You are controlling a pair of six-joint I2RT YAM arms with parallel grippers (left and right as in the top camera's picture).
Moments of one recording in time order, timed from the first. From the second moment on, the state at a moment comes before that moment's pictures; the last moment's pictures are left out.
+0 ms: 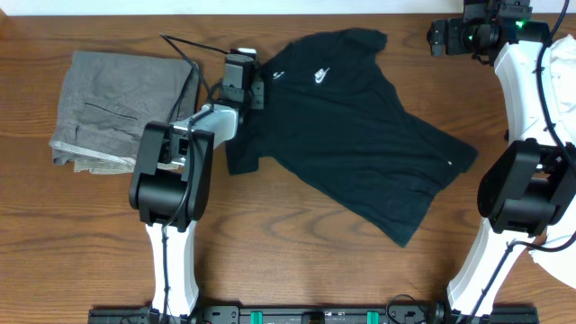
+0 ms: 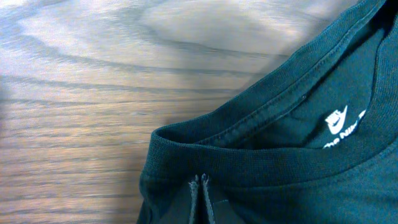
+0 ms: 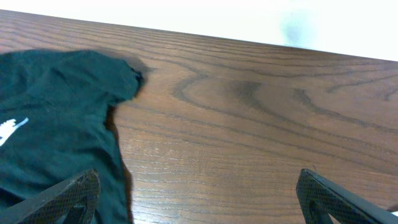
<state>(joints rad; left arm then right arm) -0.22 2.24 1.36 0.11 -0.12 -0.11 -0.12 2.16 2.00 -0.70 -0.19 -0.16</state>
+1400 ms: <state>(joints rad) -0.32 1.43 1.33 -0.78 -0.06 -0.27 -0.12 2.16 1.99 -1.56 -0.21 -0.28</state>
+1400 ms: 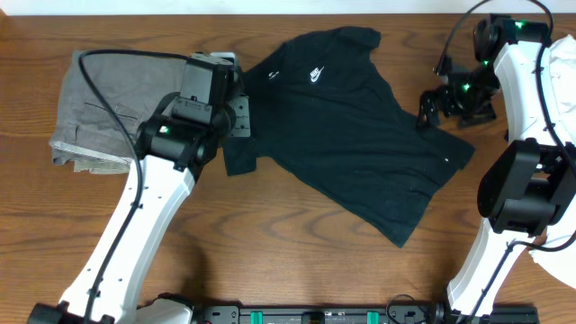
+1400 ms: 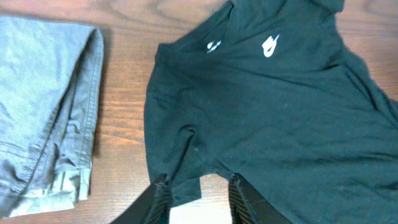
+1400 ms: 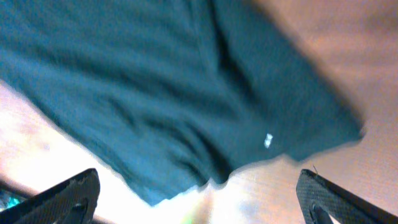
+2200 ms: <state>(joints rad) -0.31 1.51 1.33 -0.82 -0.06 -0.28 -0.10 2.17 1.57 -1.06 -0.14 -0.55</state>
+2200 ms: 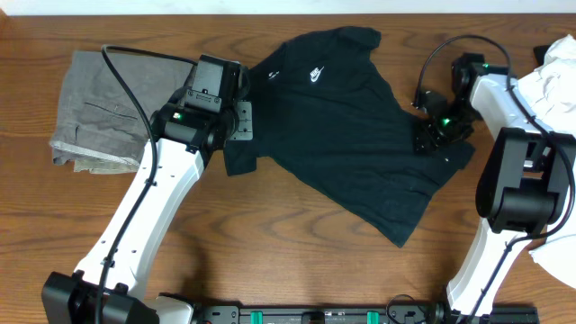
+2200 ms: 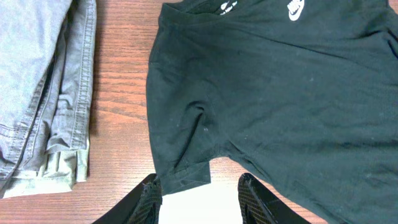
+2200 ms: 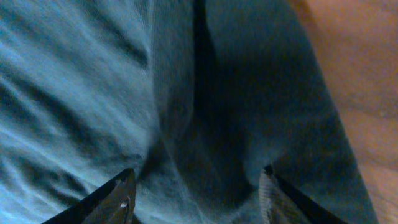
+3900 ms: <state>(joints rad) -0.31 1.51 1.33 -0.83 -0.06 -0.28 -0.17 2.21 1.69 -0.76 0.00 -0.56</state>
